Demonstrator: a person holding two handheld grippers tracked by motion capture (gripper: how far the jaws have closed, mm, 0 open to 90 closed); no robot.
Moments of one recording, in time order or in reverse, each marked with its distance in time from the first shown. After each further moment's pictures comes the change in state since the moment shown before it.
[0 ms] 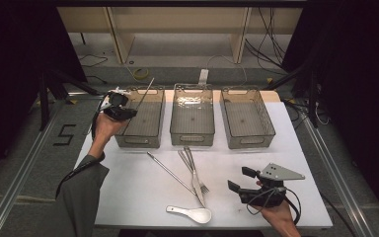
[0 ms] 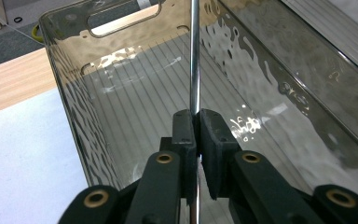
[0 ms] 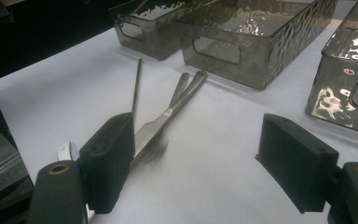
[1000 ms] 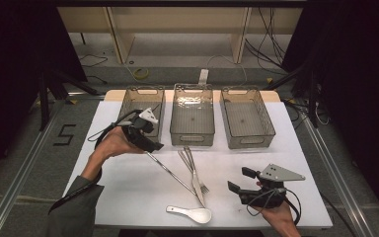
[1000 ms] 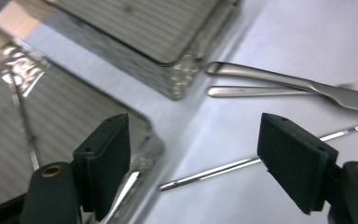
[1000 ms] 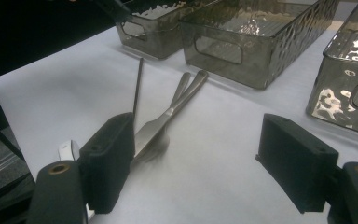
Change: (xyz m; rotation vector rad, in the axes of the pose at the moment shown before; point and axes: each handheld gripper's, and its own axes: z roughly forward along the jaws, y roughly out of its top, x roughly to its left) left arm -0.107 -0.013 -0.044 0.132 -0.317 0.459; right arm 0.002 0.000 -0.002 0.004 -0.001 -0.011
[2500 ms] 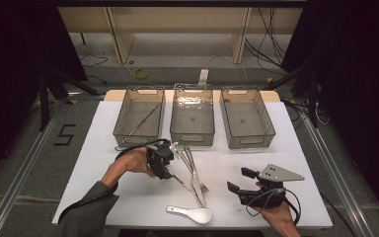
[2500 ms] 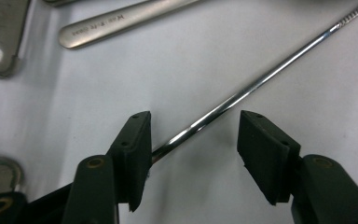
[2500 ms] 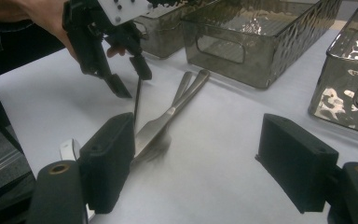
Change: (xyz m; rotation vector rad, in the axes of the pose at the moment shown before) left arm -0.048 -0.012 0.080 0.297 -0.183 0.255; right arm 0.001 0.000 0.001 0.001 0.004 -0.002
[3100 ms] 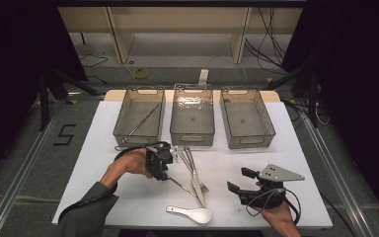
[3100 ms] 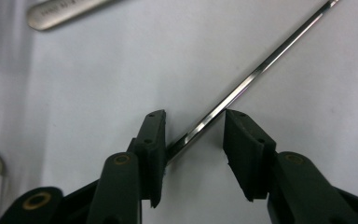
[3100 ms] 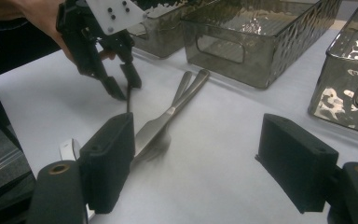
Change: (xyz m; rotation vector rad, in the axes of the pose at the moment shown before) left arm -0.007 -0.003 -0.001 0.075 -0.023 0.052; right arm 0.000 0.000 0.000 0.001 0.000 -0.001
